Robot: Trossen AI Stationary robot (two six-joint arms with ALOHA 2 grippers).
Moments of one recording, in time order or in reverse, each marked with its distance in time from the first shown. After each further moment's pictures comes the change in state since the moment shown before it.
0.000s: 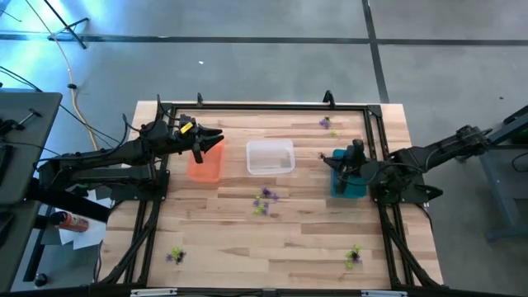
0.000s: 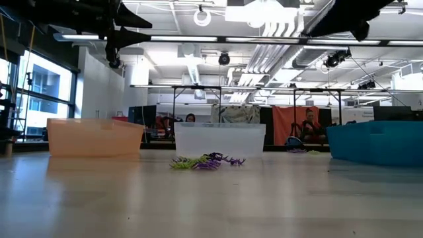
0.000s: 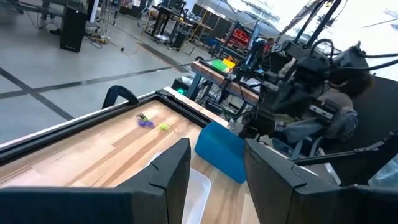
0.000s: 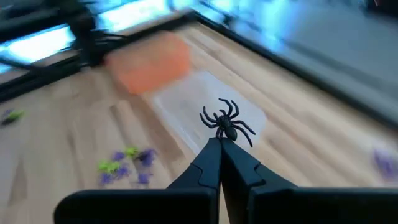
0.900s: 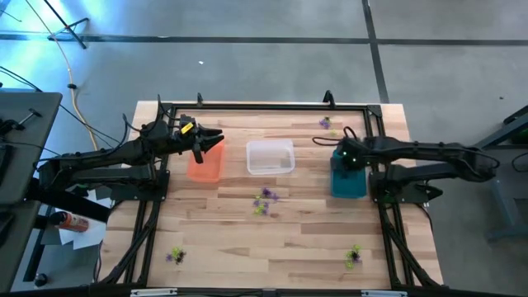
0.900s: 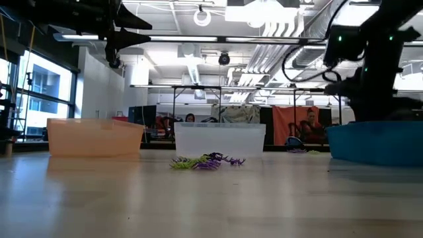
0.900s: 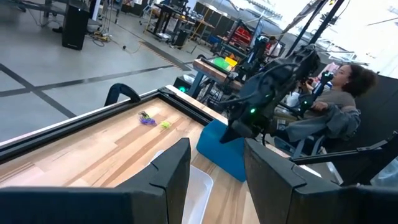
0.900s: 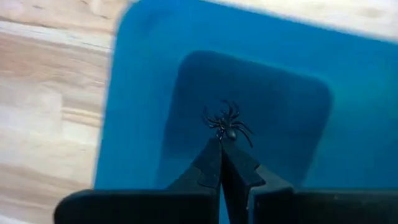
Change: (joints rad) left arm 0.000 0.000 0.000 -0.010 -0.005 0.000; right arm -0.680 0.176 -0.248 -0.233 -0.649 0.417
